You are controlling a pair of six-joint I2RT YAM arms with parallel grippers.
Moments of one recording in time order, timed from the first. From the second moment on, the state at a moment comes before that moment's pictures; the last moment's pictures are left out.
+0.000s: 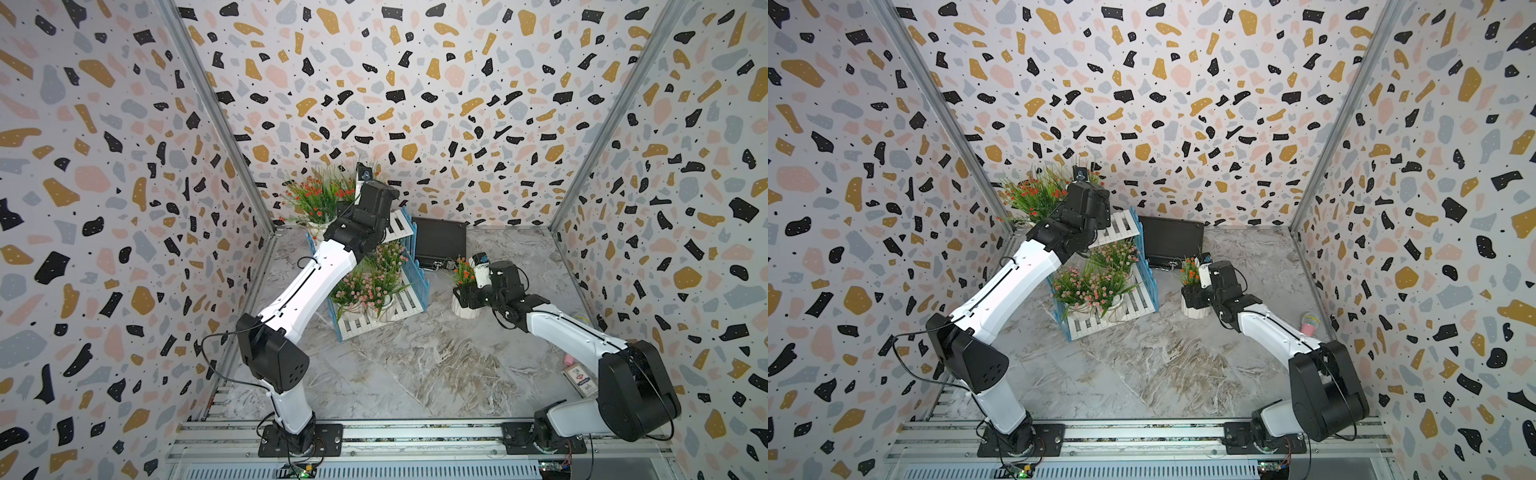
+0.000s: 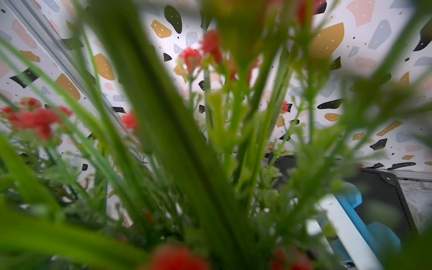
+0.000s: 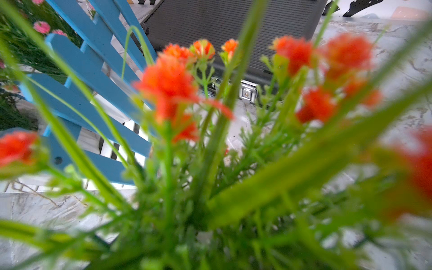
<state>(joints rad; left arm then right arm) -0.53 1.76 1.90 -0.62 -0.71 -0.20 0.39 1.41 0.85 -0.11 -0.12 0.14</state>
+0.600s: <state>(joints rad) -0.53 1.73 1.89 -0.61 -0.71 -0.20 0.39 1.41 0.85 -0.11 -0.13 0.14</state>
